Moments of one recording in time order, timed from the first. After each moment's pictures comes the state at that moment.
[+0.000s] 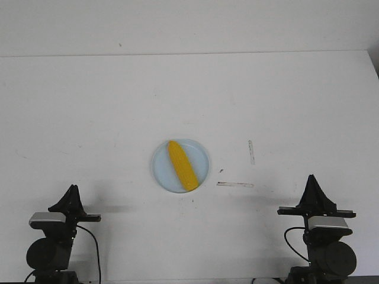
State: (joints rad) left arm -0.02 0.00 0.03 0.09 -0.01 0.01; right arm 0.00 0.00 0.17 -0.02 0.05 0.05
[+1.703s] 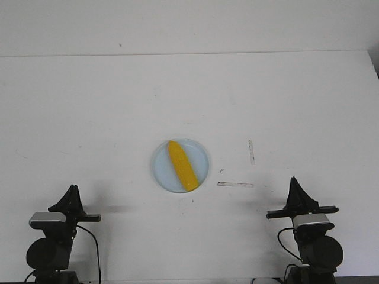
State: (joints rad) left arm -0.02 0.00 0.03 0.09 -0.01 0.01; right arm 0.02 0.00 0.01 0.08 -0.05 0.00
